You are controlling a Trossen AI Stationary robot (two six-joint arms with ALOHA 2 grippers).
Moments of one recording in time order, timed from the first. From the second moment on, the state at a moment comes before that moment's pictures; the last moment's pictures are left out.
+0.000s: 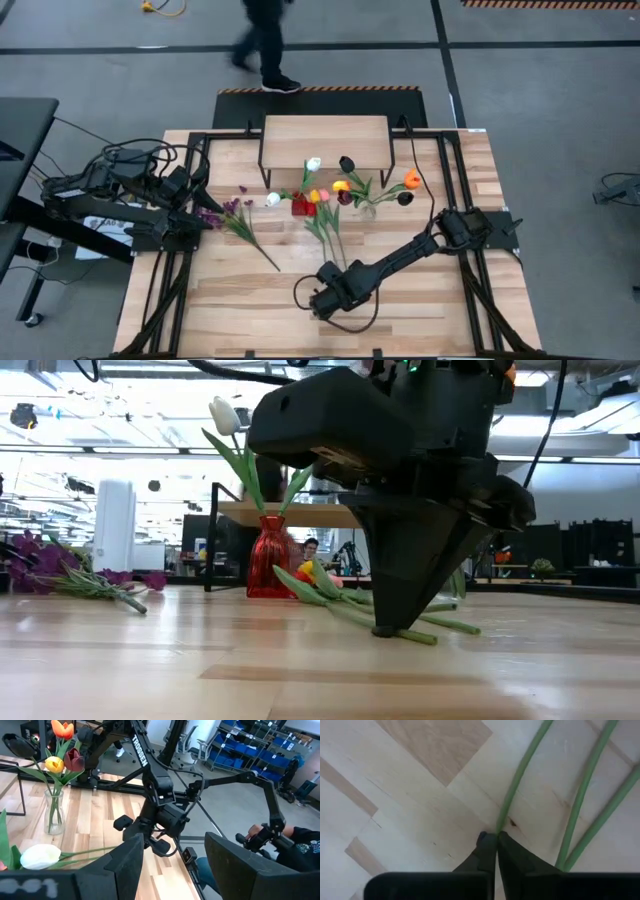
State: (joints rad) left arm -0.03 0.54 0.98 -0.62 0.36 -0.27; right arm 0.51 2.33 1.72 -0.87 0.13 1.26
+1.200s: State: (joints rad) left arm -0.03 0.64 0.98 -0.61 0.28 -0.31; right arm 0.74 2.35 2.14 -1.12 0.58 1.30
